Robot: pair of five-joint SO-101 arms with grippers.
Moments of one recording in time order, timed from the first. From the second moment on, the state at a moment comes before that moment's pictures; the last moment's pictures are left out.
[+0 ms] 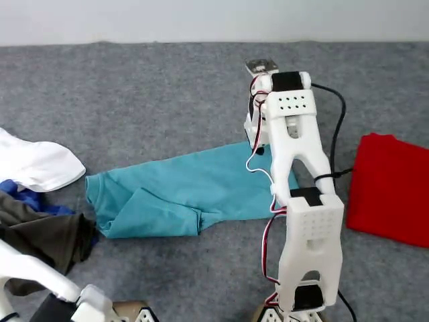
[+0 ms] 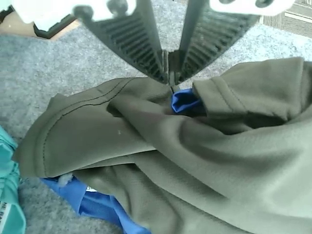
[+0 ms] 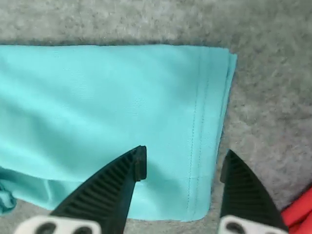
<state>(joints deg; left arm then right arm) -63.4 -19.4 19.8 93.7 -37.9 -10.0 39.8 -42.2 100.2 6.0</state>
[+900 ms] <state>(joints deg) -63.4 -19.4 19.8 95.0 -37.9 -4.6 52.7 -44.0 97.8 7.6</state>
